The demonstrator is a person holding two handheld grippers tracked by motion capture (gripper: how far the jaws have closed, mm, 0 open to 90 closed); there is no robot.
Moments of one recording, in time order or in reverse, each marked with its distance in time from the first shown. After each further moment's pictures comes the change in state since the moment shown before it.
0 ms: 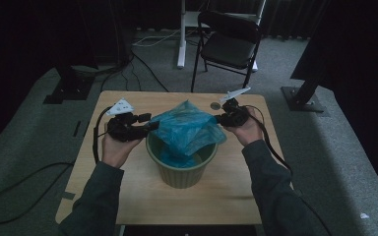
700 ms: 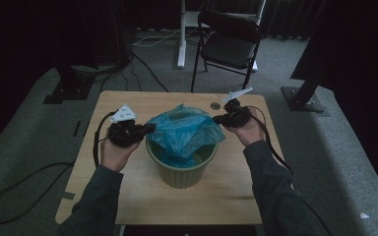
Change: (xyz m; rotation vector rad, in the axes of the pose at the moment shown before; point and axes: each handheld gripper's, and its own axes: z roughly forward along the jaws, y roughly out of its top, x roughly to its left) left arm -0.002 -0.022 -0.009 0.062 -0.006 0.028; right arm -0.004 -0.005 -0.002 0.002 0.000 0.019
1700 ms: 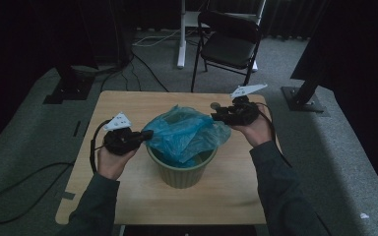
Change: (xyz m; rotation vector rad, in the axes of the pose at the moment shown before) left arm -0.007 -0.014 -0.003 -0.011 -0.032 -0.010; right arm 0.016 0.009 -0.046 -0.191 0.087 -0.053
